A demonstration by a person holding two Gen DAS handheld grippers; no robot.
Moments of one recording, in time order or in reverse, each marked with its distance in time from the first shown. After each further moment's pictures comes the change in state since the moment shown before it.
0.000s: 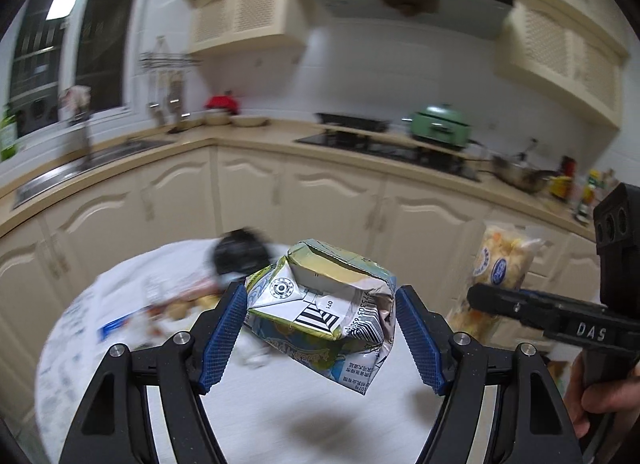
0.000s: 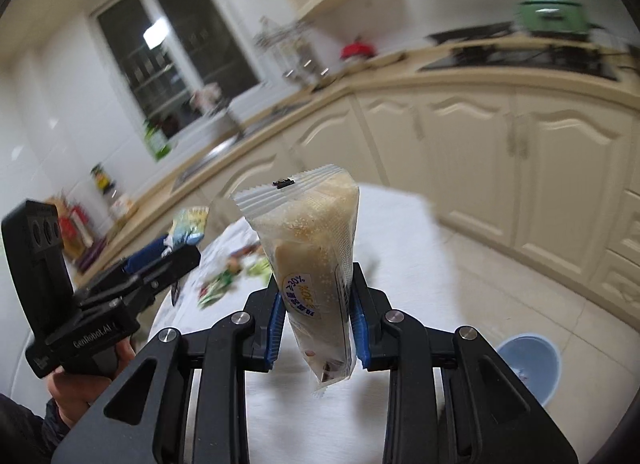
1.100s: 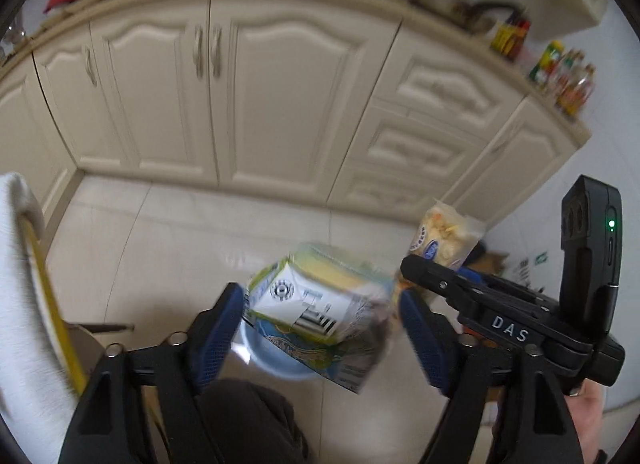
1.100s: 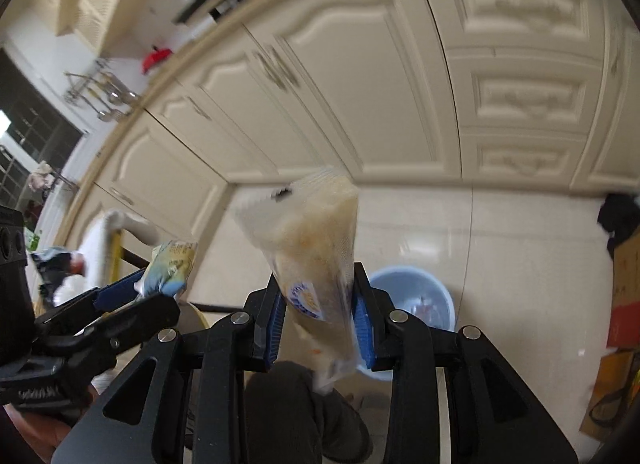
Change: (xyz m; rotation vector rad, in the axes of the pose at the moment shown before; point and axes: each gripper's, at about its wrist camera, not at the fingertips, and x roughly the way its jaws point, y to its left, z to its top) left arm 0.270 -0.290 -0.009 0.117 0.612 -0.260; right arm 0.001 -0.313 -0.063 0.461 0.132 -0.386
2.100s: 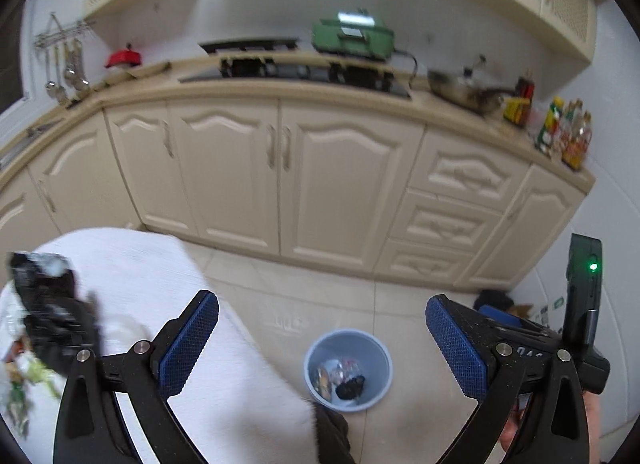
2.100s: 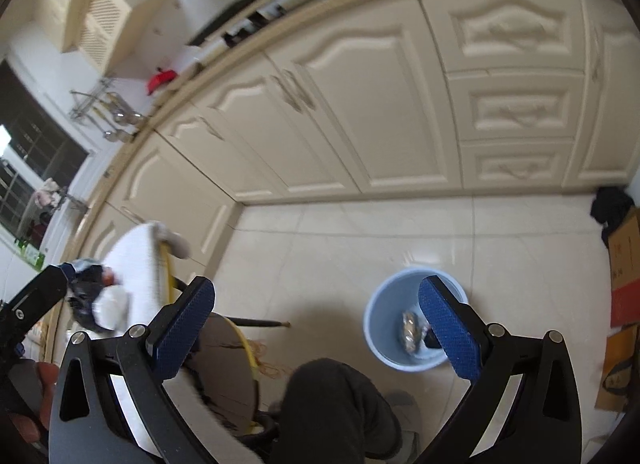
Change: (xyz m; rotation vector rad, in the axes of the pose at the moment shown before) left arm -0.204 -0.062 -0.116 -0.056 -0.356 0.157; right arm -0.072 0.078 -0.016 0.013 -0.126 0.008
